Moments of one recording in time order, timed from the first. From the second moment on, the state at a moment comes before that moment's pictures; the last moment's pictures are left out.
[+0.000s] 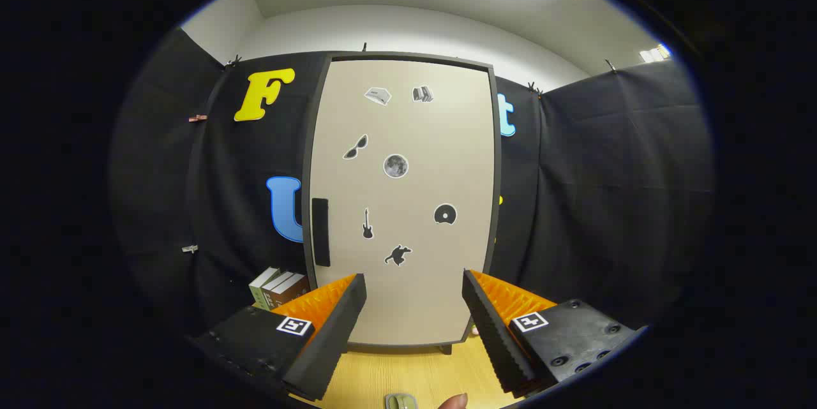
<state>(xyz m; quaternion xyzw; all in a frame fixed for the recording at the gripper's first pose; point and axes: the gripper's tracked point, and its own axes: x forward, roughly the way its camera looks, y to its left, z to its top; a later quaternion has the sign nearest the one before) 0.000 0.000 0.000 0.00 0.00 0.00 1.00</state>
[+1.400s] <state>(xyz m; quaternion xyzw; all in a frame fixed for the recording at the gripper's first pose) 0.079 0.092 0.013 0.03 -0.01 0.06 1.00</state>
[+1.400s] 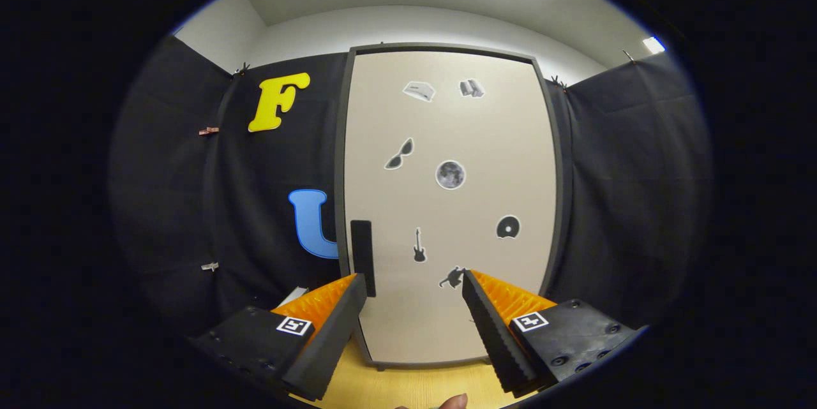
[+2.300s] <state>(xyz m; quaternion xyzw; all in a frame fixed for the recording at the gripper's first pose) 0.199 0.167 -0.030 0.01 0.01 0.03 1.00</state>
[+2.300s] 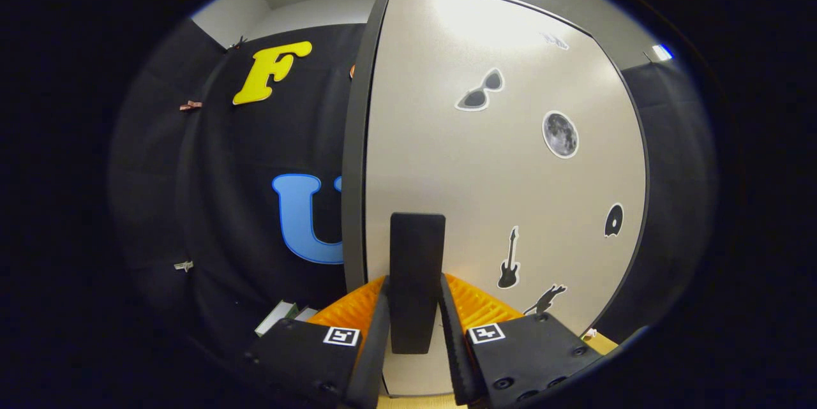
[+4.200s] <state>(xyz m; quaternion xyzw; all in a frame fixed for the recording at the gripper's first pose) 0.062 0.012 -0.030 0.06 0.05 0.00 1.00</state>
